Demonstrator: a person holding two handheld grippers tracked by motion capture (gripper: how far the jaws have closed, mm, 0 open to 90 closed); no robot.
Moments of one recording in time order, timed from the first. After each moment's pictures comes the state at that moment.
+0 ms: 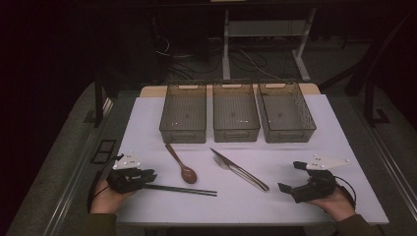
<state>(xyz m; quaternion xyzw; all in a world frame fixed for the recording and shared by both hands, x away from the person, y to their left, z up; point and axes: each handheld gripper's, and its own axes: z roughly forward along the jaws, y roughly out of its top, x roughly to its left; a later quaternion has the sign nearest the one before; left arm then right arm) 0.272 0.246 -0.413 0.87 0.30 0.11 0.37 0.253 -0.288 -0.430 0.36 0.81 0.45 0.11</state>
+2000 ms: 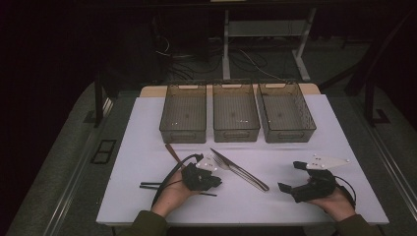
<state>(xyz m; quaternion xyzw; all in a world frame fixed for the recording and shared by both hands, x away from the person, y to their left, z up) 0.300 0.074 -0.442 0.92 0.16 0.02 0.35 0.254 -0.289 -0.430 0.36 0.81 0.45 0.11</state>
